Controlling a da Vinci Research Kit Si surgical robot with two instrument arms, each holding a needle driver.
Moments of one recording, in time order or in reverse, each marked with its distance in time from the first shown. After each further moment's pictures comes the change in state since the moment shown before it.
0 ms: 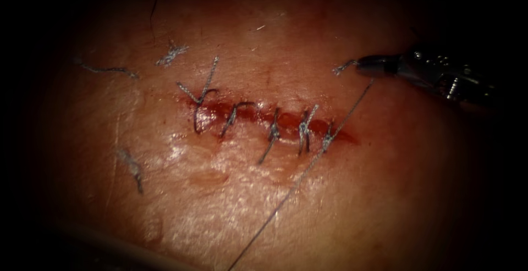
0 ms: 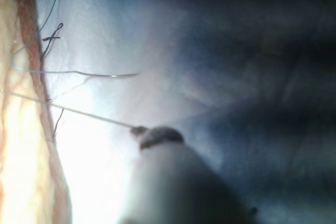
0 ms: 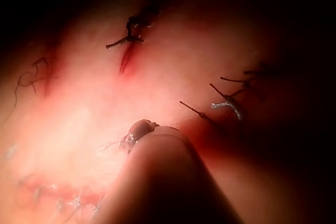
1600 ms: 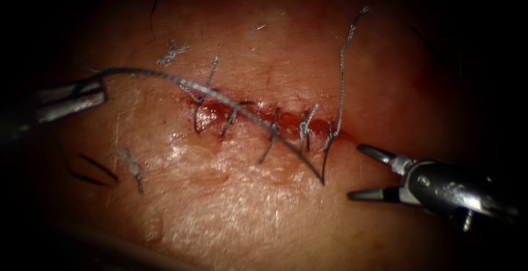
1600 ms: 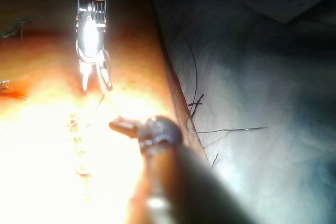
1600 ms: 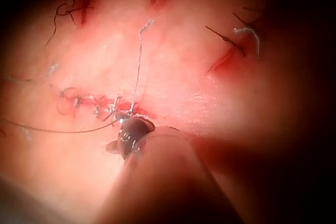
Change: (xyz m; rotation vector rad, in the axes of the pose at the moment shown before) right arm 0.003 -0.020 -0.006 -0.011 0.087 -0.127; left arm 0.029 -0.035 -0.029 0.419 0.365 -0.074
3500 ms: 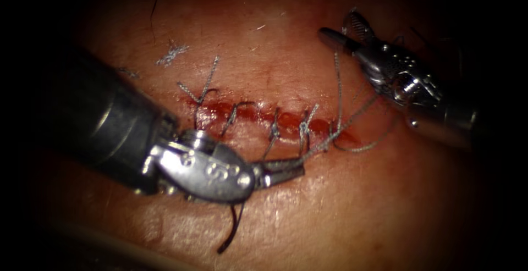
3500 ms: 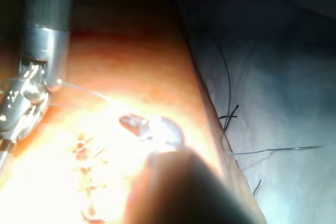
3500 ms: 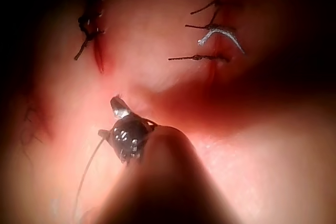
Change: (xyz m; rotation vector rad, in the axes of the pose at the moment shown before) right arm -0.005 0.018 0.012 -0.540 0.086 0.758; left arm -0.007 0.009 0.020 -0.191 -0.019 0.040
